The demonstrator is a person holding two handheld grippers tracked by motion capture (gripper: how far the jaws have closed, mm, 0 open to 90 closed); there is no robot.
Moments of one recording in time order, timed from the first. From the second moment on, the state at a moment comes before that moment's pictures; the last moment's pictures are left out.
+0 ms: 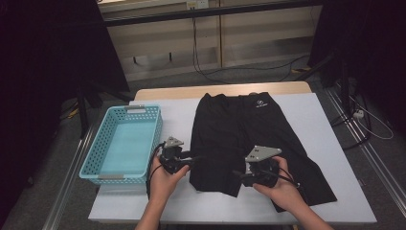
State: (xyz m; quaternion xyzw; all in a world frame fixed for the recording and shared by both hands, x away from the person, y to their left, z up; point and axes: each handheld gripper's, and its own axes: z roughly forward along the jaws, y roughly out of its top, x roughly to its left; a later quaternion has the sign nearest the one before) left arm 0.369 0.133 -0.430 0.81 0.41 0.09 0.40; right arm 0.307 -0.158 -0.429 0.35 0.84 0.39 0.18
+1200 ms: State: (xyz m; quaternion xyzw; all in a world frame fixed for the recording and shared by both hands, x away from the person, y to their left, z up) left arm 0.367 0.112 -0.444 0.83 0.40 0.04 0.40; right arm 0.307 -0.122 -0.445 0.29 0.88 0.35 0.15
